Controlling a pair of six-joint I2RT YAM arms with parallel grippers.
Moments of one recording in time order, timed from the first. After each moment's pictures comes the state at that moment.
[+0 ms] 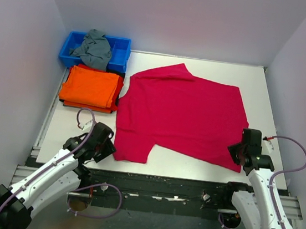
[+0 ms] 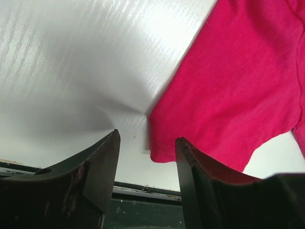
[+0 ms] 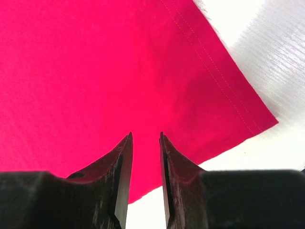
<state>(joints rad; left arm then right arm) -0.54 0.68 0.40 -0.81 -0.16 -1.14 0.00 0.72 0.50 -0.75 0.25 1.05</state>
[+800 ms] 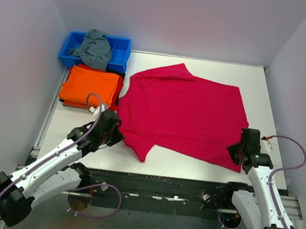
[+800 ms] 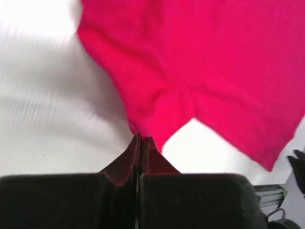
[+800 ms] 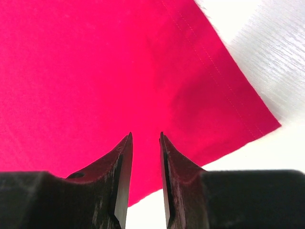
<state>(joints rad) -0.62 0.81 0.54 -0.63 -0.15 -1.15 0.00 0.75 0.49 -0.71 0.24 1.05</state>
